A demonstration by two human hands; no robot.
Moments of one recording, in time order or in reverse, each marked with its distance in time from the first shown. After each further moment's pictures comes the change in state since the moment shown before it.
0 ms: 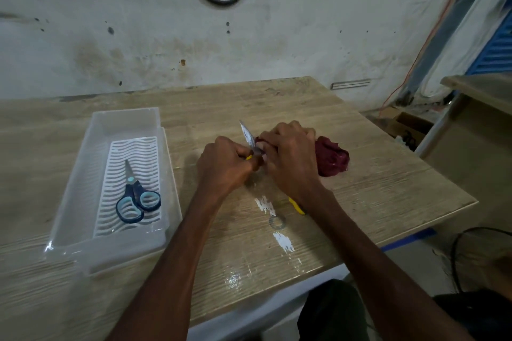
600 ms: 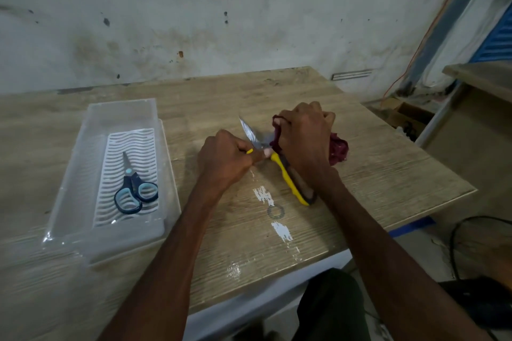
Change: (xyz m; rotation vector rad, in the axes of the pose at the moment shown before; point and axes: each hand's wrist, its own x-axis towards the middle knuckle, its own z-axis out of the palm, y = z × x) left_hand -0.001 -0.004 0.005 0.006 -0.039 0.025; right_hand 0.015 0.015 0.000 -0.116 0.052 0.184
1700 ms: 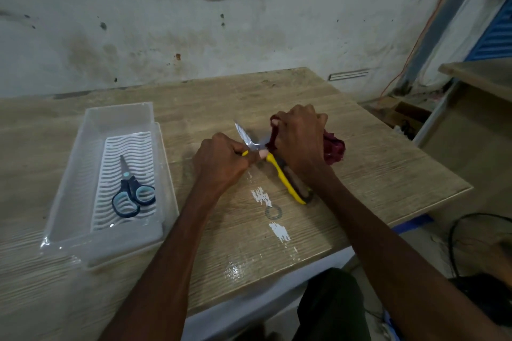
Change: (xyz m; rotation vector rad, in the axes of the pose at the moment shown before) left_hand -0.002 0.001 -0.001 0.042 0.050 0.035; right_hand 0.006 0.006 0.009 -0.001 -0.034 0.002
